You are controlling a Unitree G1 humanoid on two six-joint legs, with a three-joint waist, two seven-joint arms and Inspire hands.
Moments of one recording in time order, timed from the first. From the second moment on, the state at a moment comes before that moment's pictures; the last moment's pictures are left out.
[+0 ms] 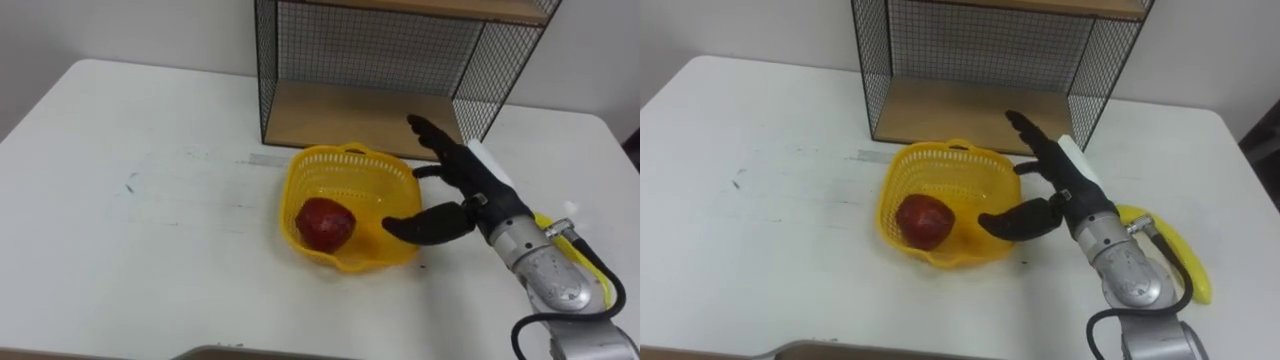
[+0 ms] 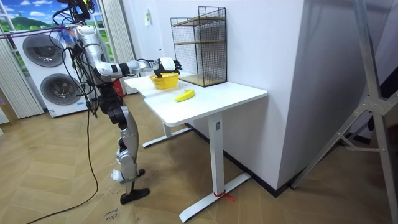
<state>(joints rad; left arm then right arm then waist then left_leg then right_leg) 0.20 0.23 0.01 1.08 0.47 0.10 0.05 0.04 -0.39 0.07 -0.06 -0.14 0.05 0.20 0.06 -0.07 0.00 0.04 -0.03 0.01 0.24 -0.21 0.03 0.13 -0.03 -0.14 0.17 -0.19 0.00</state>
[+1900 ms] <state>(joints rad) 0.28 0.23 0.11 1.05 0.47 0.13 0.05 0.03 -0.44 -0.18 0.07 -0.01 0.07 -0.05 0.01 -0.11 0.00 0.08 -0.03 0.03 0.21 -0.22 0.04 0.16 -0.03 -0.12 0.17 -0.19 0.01</state>
